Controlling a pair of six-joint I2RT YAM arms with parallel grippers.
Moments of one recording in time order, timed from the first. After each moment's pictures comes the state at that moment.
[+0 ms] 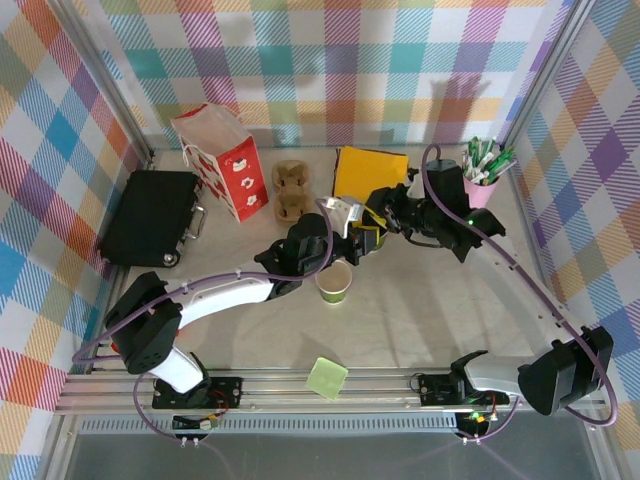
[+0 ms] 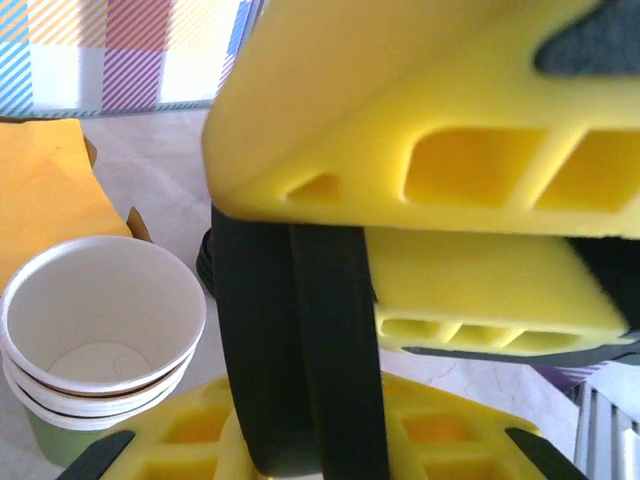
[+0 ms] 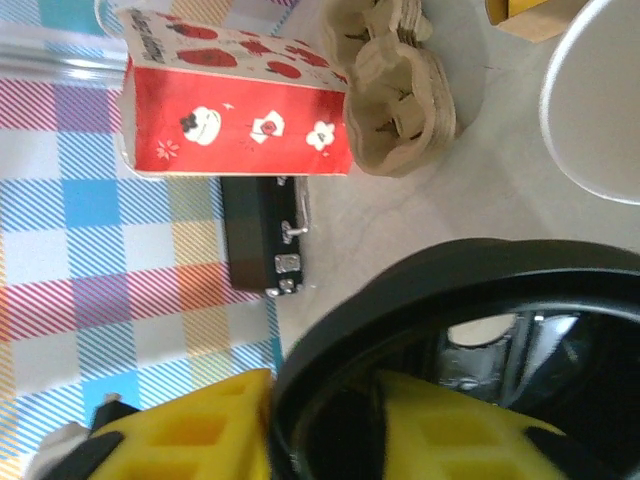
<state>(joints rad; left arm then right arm) -0.90 1.54 1.00 0.36 0.07 -0.41 0.43 1.25 1.22 -0.55 -0.45 1.06</state>
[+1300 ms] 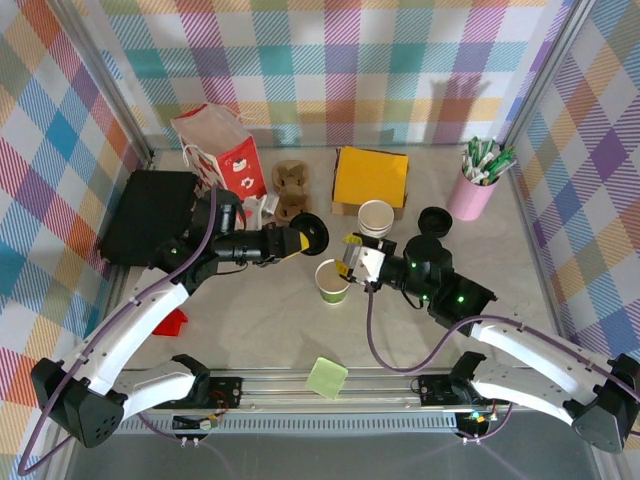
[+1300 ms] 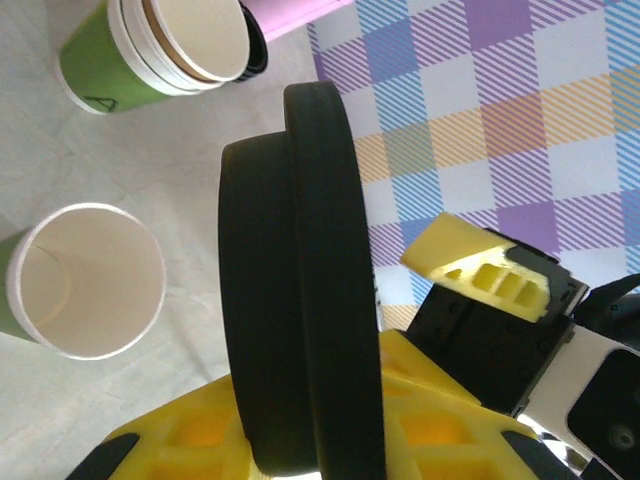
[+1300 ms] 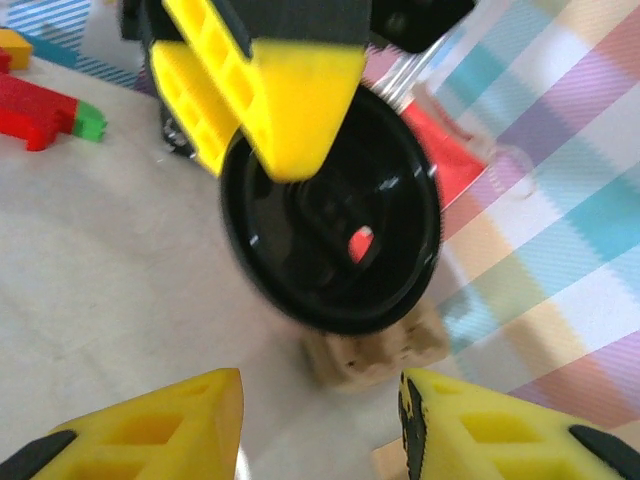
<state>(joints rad) -0.51 1.09 1.06 -0.51 0.68 -0.85 0.86 0.91 0.74 -0.01 -0.14 -0.69</state>
